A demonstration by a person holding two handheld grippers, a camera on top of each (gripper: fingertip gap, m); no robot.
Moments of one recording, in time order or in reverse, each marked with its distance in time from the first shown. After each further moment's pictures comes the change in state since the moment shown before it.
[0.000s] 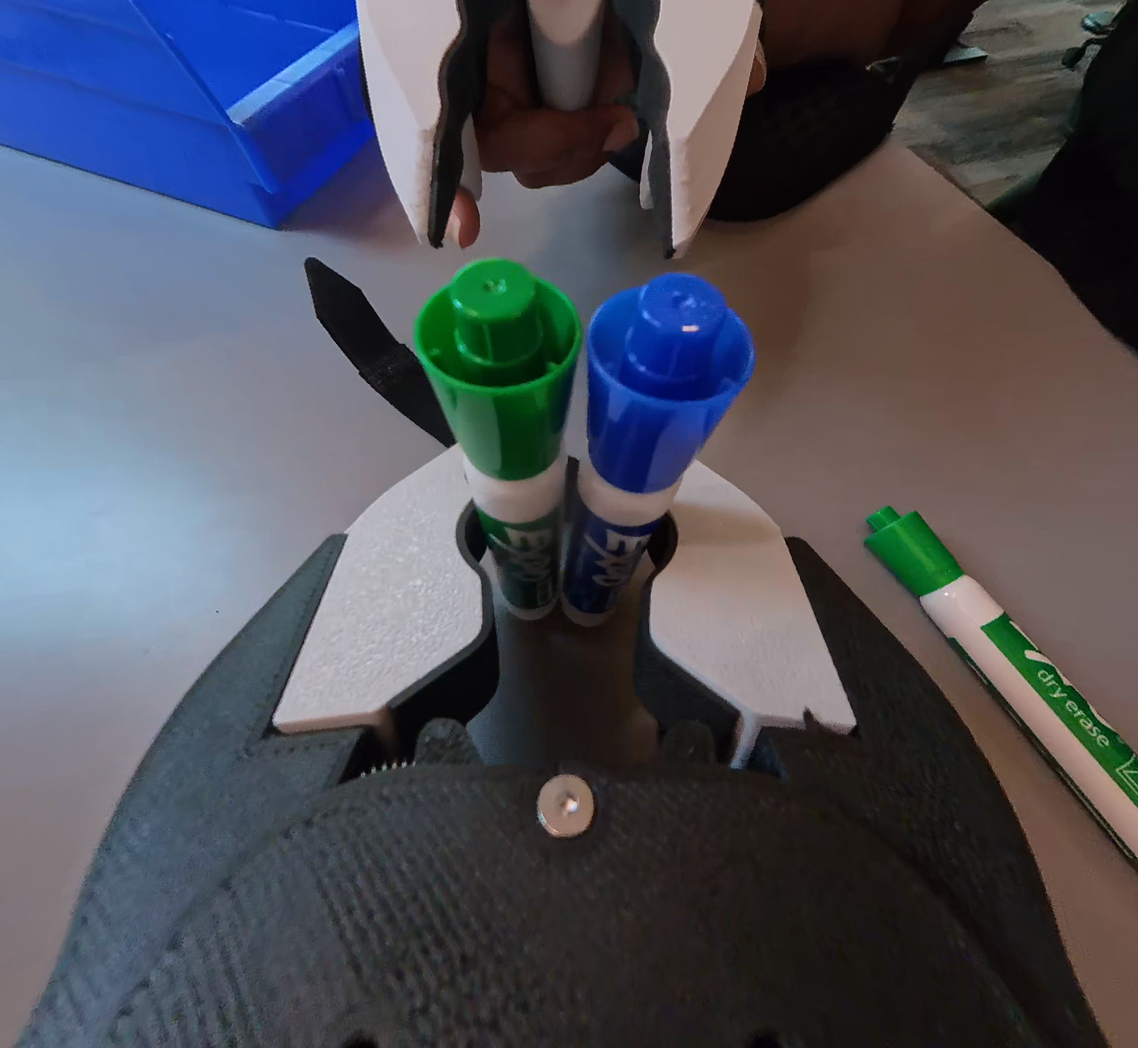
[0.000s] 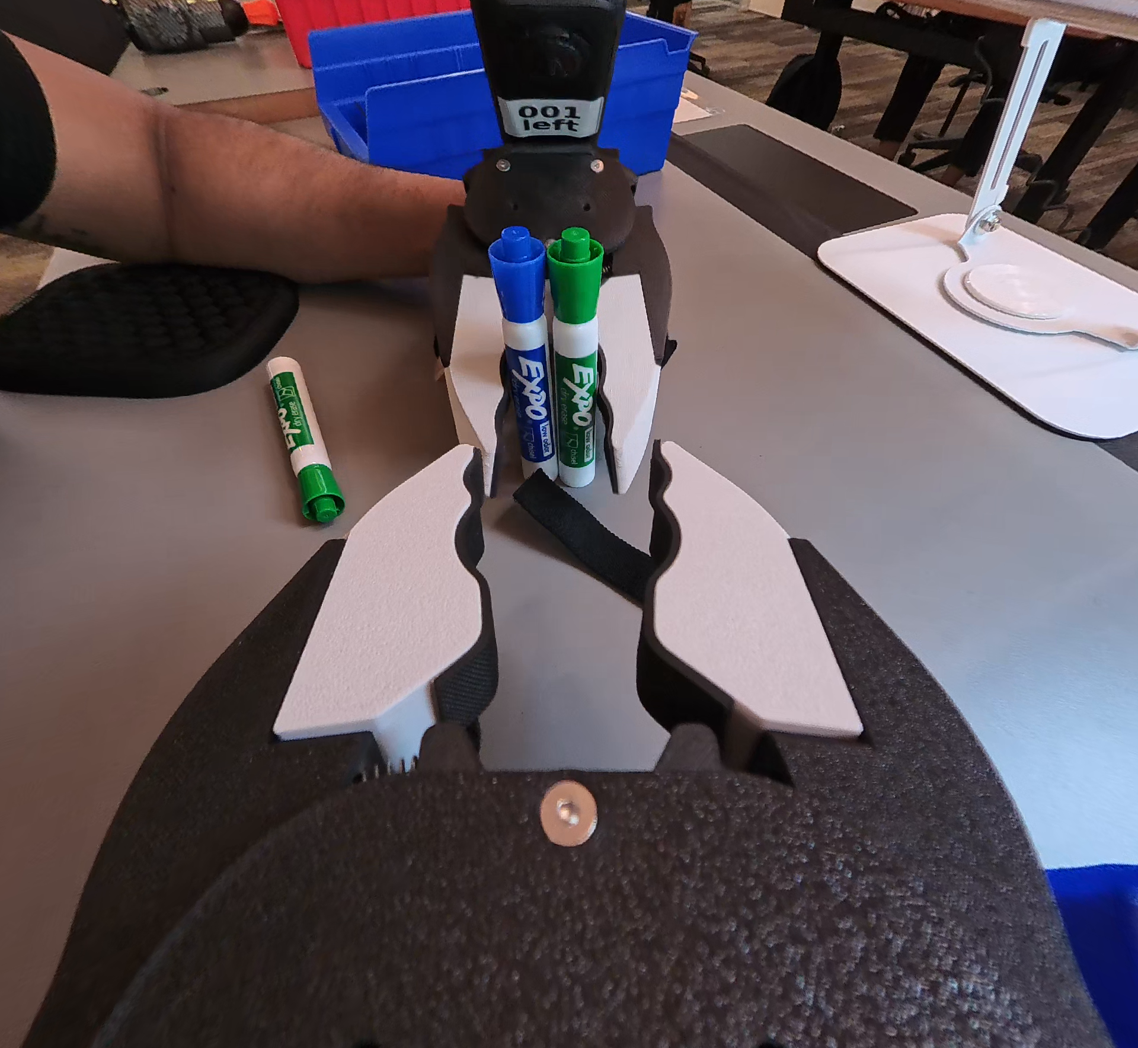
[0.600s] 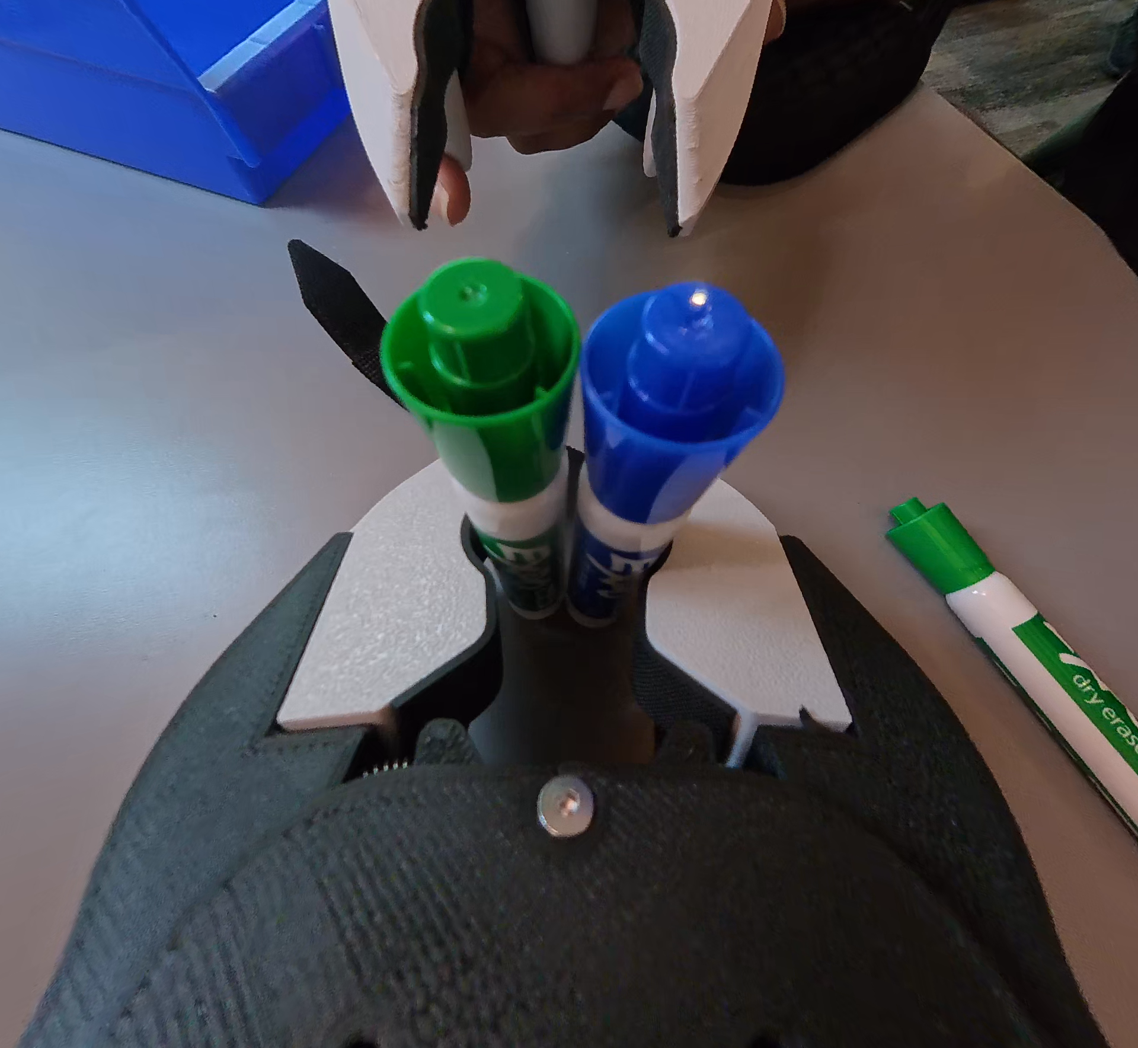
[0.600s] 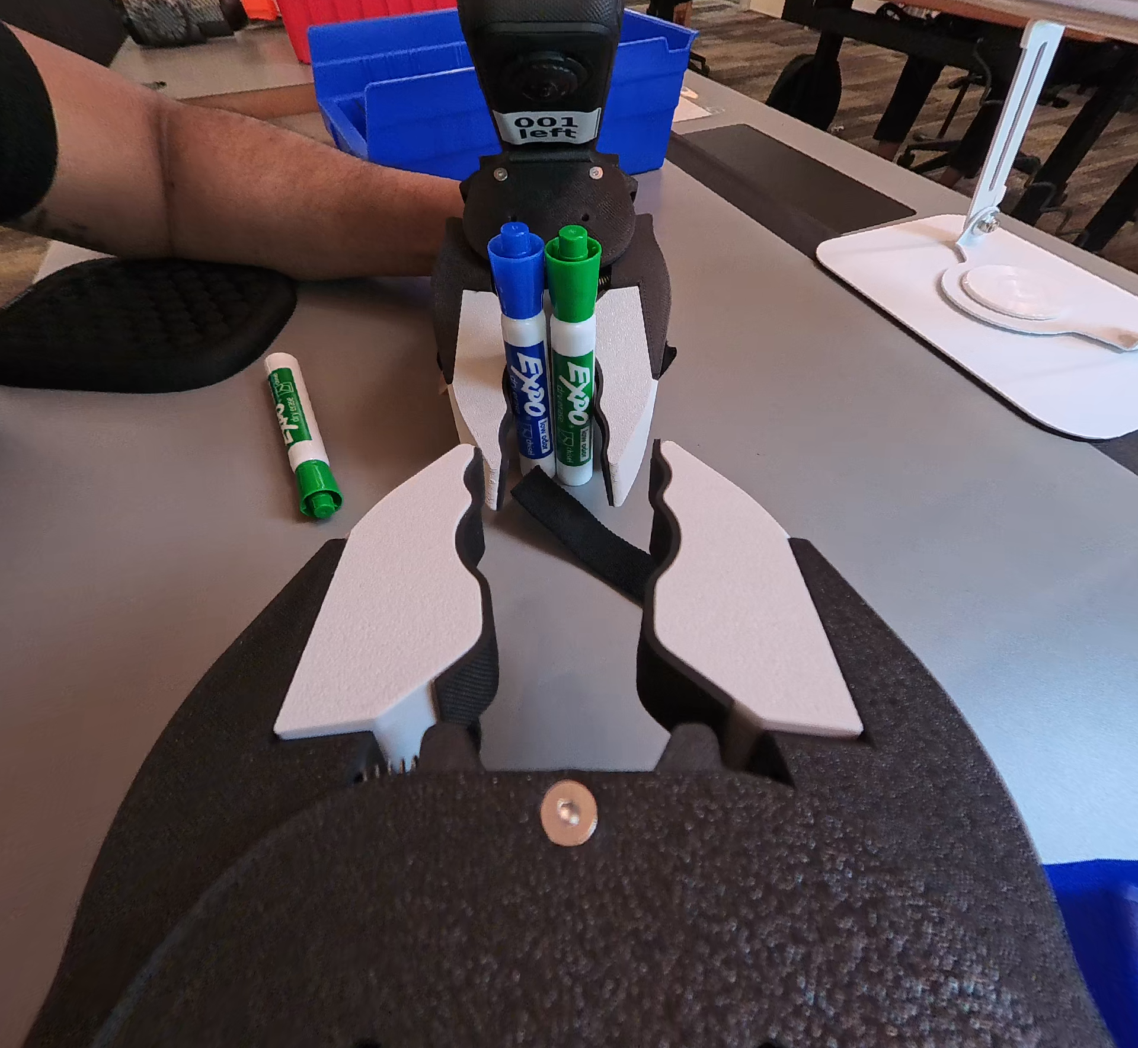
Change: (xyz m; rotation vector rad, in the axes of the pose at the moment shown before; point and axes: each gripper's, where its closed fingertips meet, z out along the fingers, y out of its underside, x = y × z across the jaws) left arm -0.001 0.006 0.006 -0.058 -0.010 0.023; right arm 0.001 0.001 -0.001 -0.002 0.000 -0.007
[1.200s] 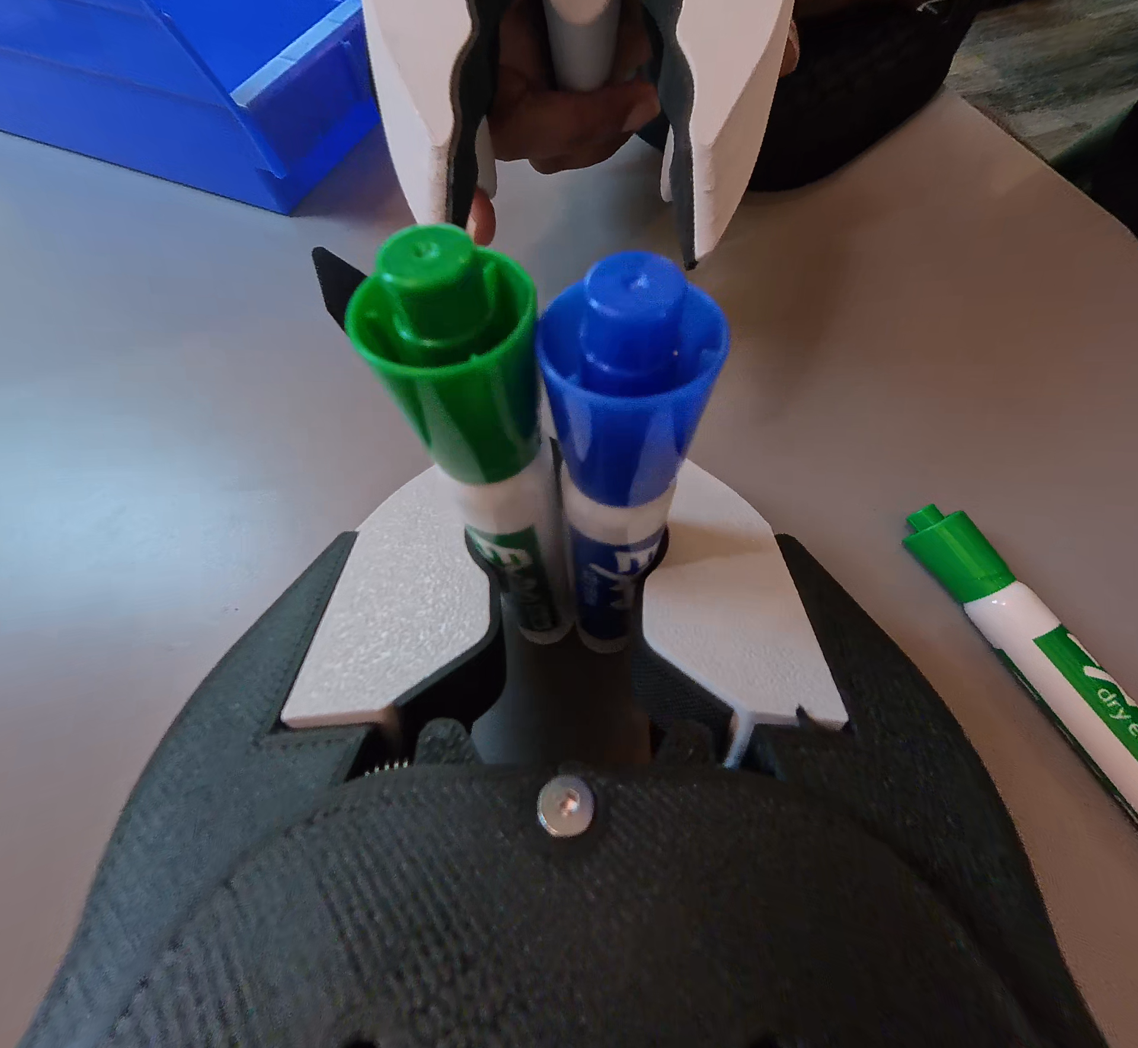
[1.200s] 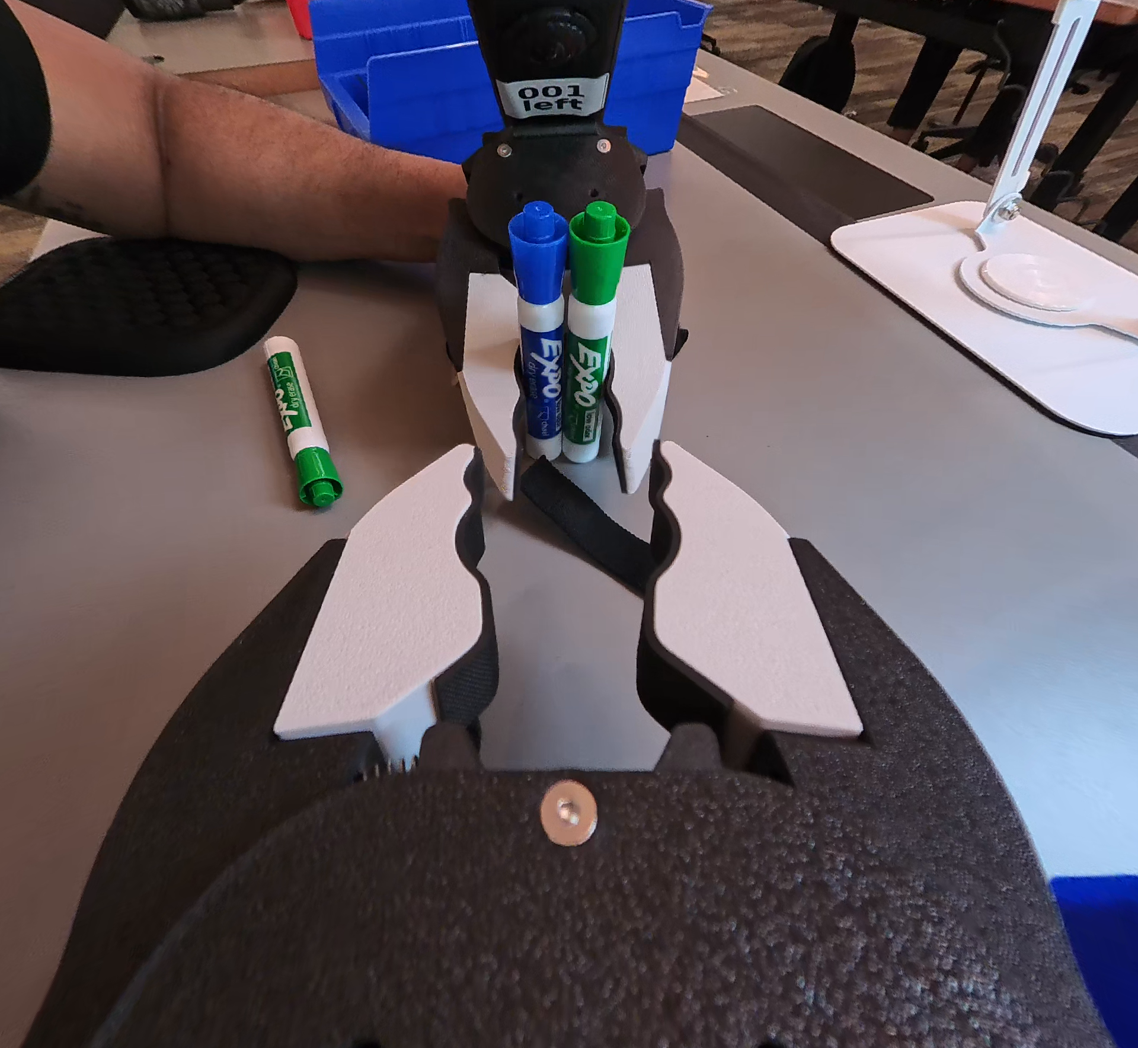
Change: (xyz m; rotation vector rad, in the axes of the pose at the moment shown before) left arm -0.003 -0.001 -0.001 0.013 -0.036 0.009; right arm -0.003 0.006 0.004 -0.022 -0.010 -0.008
